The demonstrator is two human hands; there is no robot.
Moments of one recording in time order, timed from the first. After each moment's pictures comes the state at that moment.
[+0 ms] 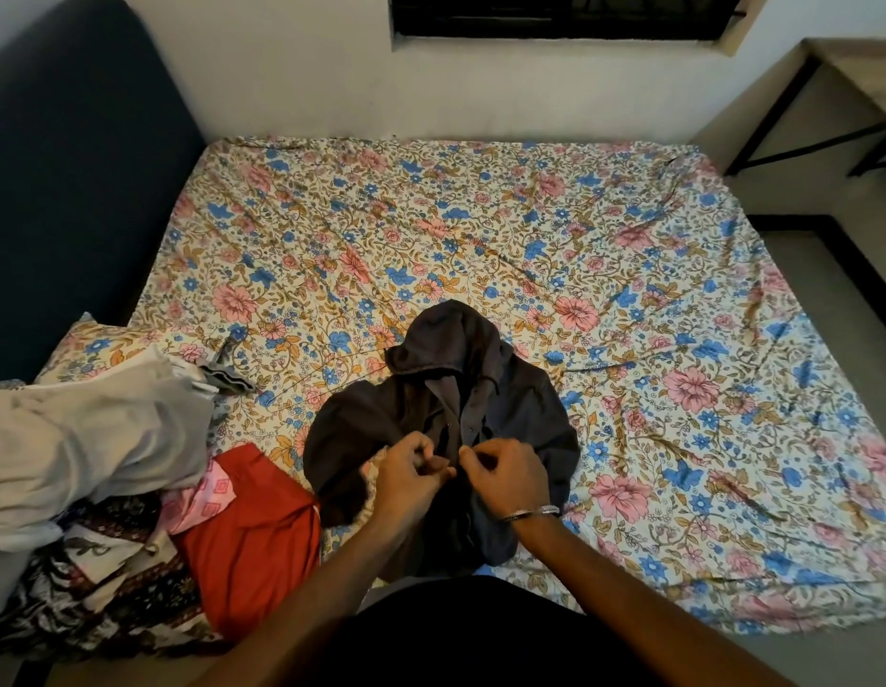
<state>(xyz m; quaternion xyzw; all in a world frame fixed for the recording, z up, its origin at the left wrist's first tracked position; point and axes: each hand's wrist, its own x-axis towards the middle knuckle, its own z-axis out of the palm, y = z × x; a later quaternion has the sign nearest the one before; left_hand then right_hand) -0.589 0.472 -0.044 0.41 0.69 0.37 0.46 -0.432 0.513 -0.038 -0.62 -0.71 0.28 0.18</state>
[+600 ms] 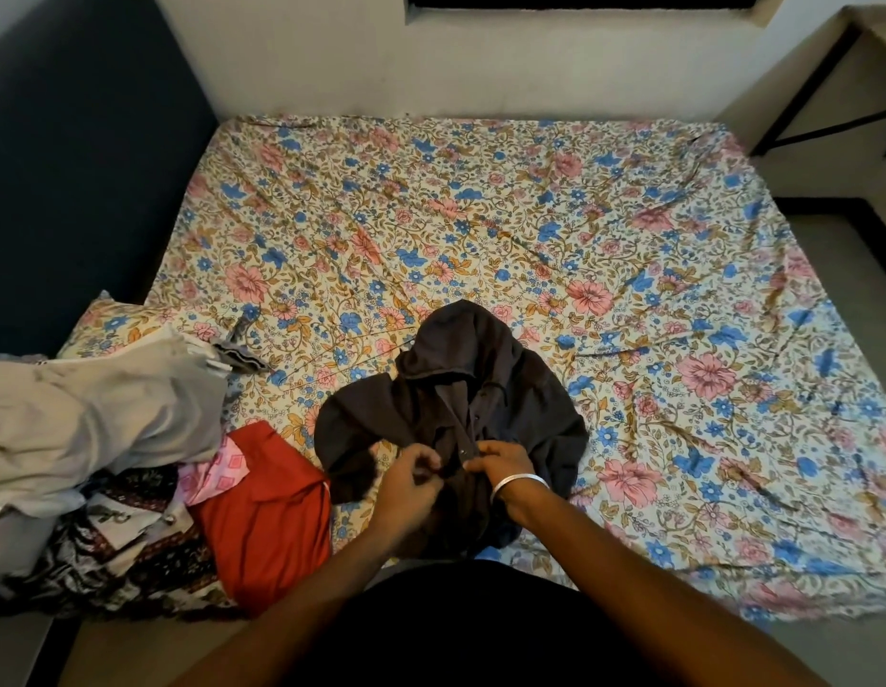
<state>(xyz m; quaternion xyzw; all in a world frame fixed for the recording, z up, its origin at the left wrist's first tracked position) -0.595 0.441 -0.061 0.40 0.72 0.28 0.49 -0.441 0.517 -0.095 -0.65 -0.39 0.63 0.16</state>
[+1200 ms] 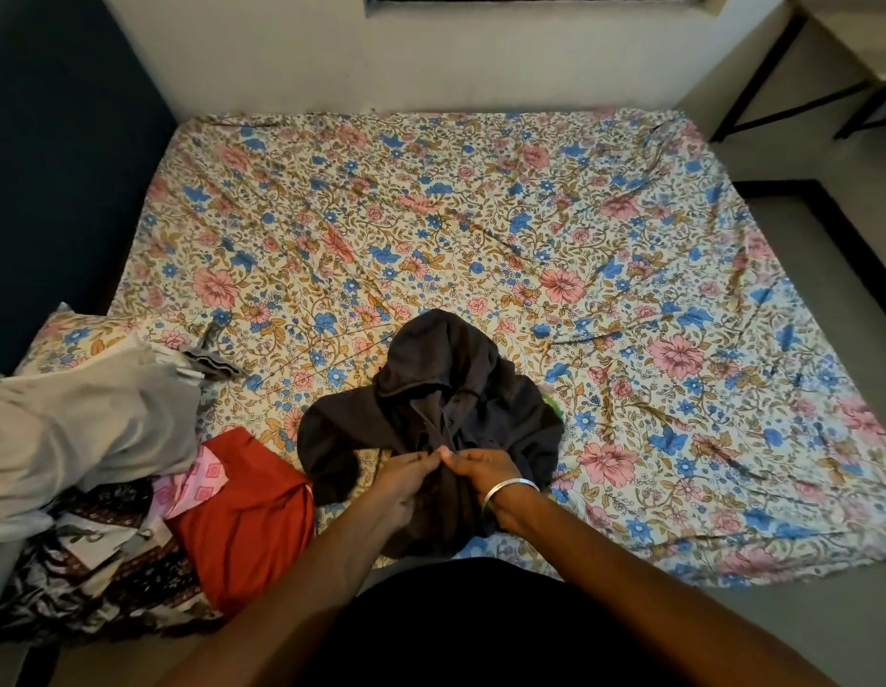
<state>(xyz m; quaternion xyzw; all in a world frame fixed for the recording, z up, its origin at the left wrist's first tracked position) -0.569 0.467 -0.069 0.02 0.63 0.35 0.70 -0.429 0.492 -0.086 -0.60 -0.27 0.74 0.17</state>
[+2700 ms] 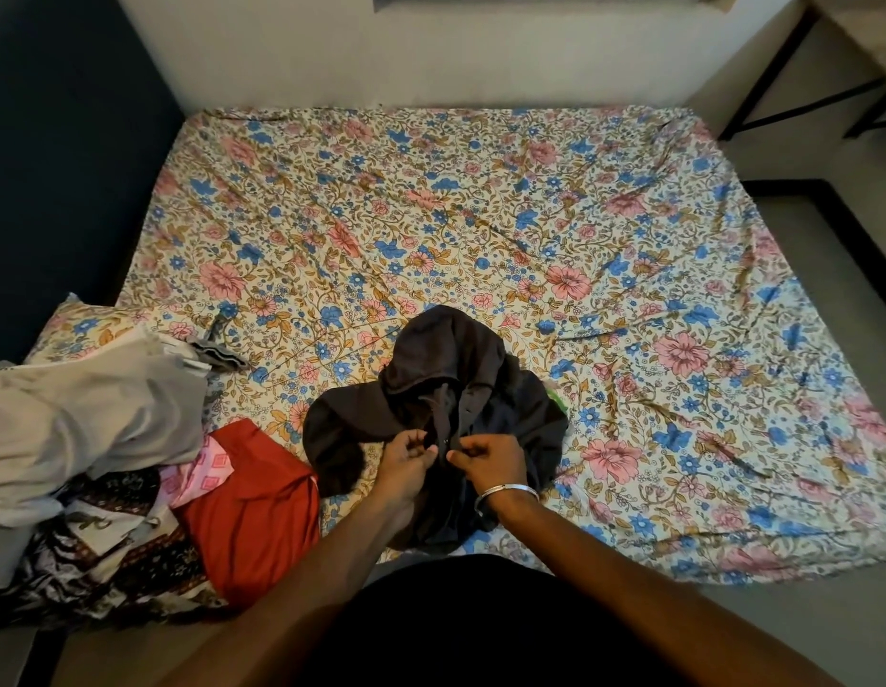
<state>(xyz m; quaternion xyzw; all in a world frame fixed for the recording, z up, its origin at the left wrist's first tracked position) -0.572 0.458 -0.083 0.17 0.70 0.39 0.58 -0.439 0.484 -0.068 -0.69 -0.54 0.45 0.19</state>
